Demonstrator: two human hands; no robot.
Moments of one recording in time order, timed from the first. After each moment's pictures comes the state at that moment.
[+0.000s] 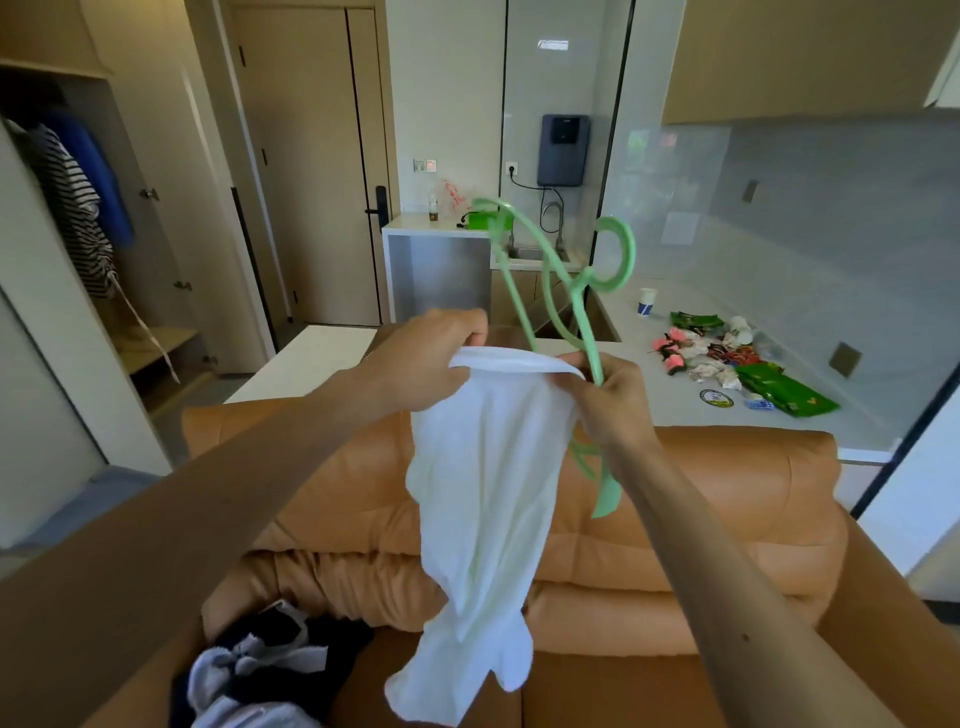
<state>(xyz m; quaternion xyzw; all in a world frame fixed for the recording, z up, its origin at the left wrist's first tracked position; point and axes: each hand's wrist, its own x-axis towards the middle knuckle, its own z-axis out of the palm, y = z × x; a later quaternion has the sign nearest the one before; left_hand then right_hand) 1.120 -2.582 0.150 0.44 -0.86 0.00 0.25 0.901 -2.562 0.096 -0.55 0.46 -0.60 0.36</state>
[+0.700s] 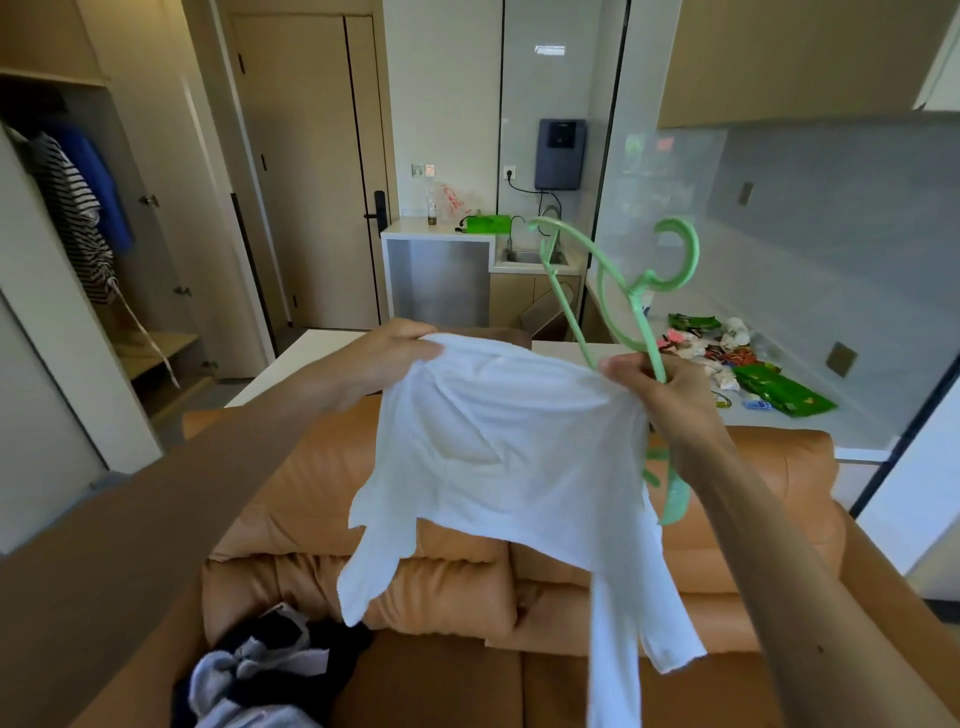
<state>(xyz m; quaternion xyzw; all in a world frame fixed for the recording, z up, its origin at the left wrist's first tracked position) 1.149 -2.577 0.154 0.55 -0.70 -0.34 0.31 0.847 -2.547 0.110 -0.51 0.52 -0.59 0.35</state>
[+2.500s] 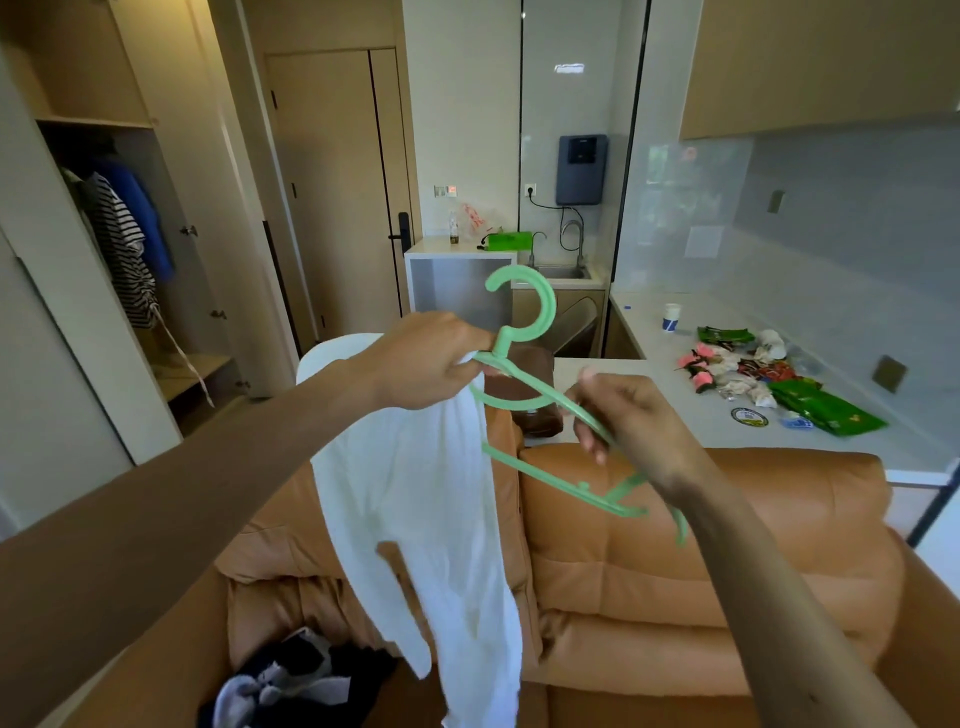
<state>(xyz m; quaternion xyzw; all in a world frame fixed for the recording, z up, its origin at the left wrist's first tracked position) 1.123 -2.584 0.190 0.45 -0.87 0.10 0.15 0.878 -2.552 0.121 -0.69 0.38 -0.48 0.39</state>
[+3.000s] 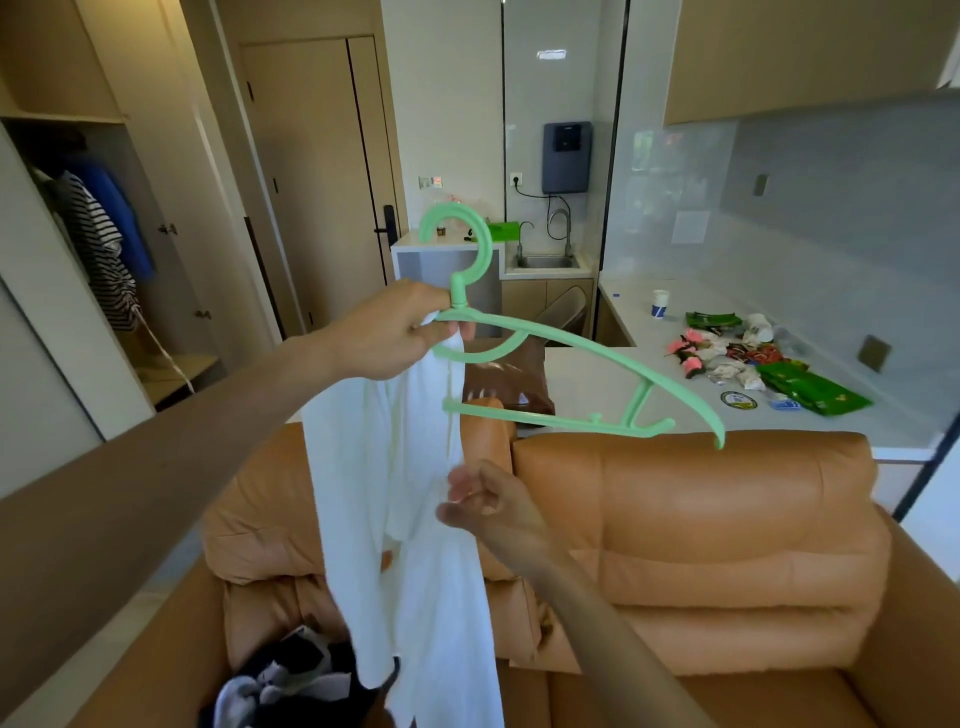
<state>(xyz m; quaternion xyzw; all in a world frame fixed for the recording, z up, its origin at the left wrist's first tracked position) 1.141 -2.588 0.206 0.43 -0.88 -0.02 0.22 0.975 -2.545 0.005 -0.62 0.40 -0.42 0.53</state>
